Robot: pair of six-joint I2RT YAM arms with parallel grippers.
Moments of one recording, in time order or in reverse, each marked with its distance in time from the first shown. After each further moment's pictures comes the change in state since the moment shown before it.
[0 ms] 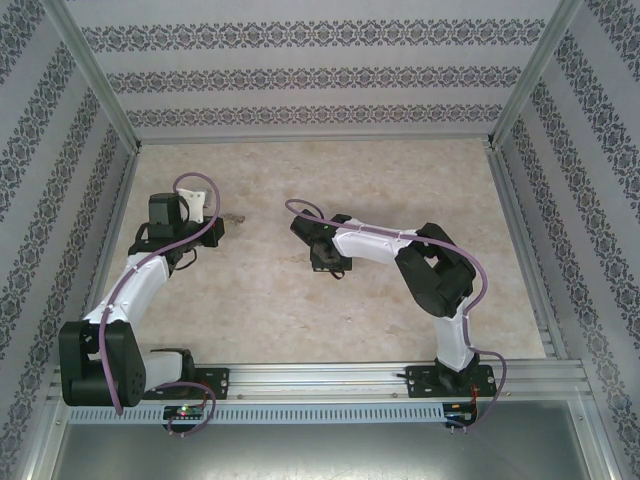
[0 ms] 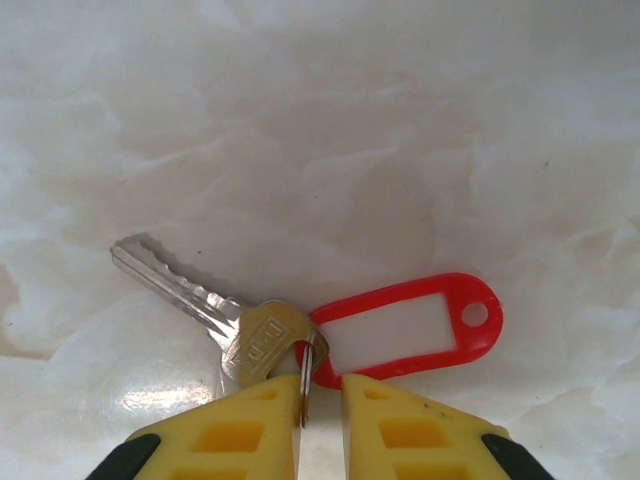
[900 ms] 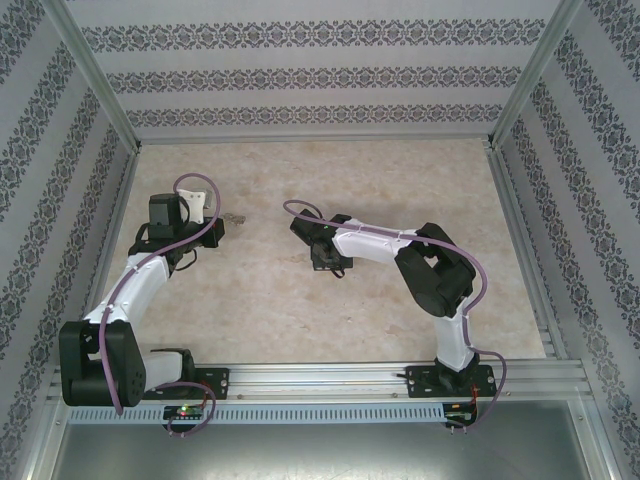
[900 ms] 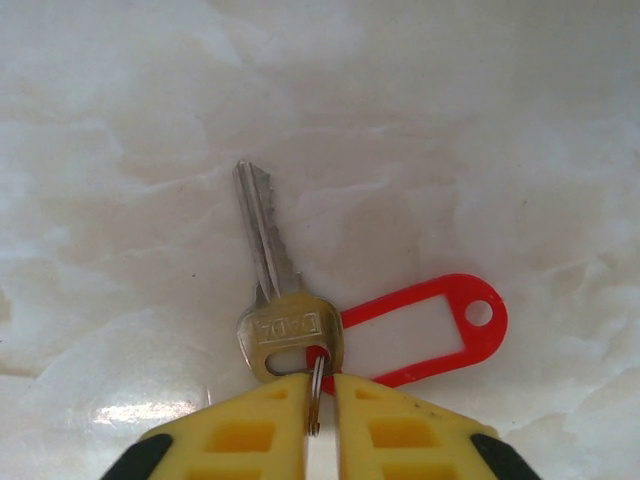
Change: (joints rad) left arm 0.000 0.000 -0.003 0.000 0.000 0.000; right arm 0.000 0.001 0.000 0.013 0.037 -0.054
